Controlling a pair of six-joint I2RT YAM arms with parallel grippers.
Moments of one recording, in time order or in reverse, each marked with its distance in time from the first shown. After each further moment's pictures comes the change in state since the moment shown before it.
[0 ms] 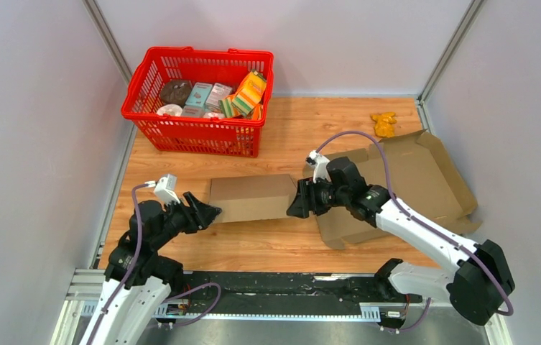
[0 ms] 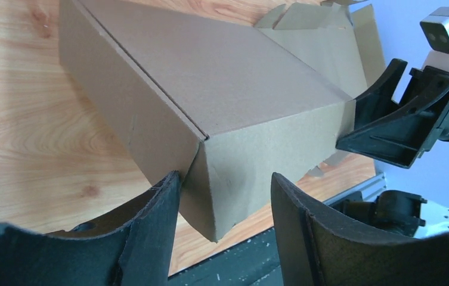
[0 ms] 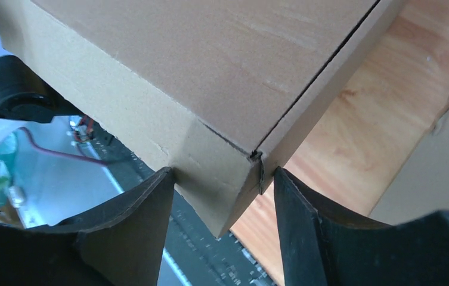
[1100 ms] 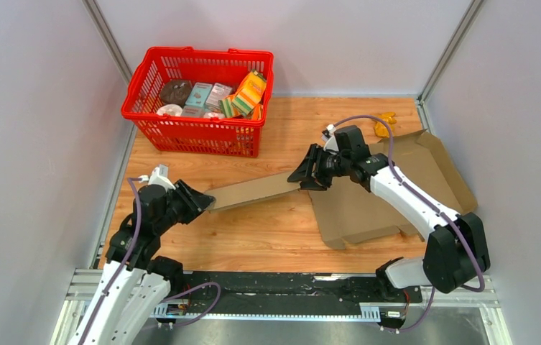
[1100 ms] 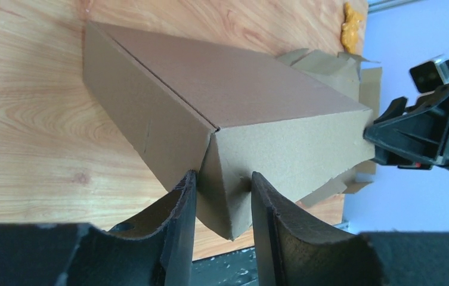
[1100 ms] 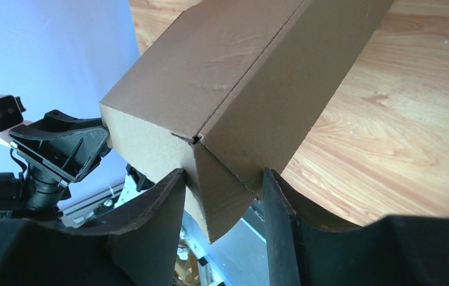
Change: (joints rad) left arm 0.025 0.188 0.099 -0.024 -0.091 -0.219; right arm -0.222 0.229 0.282 -0.144 -0.201 0.425
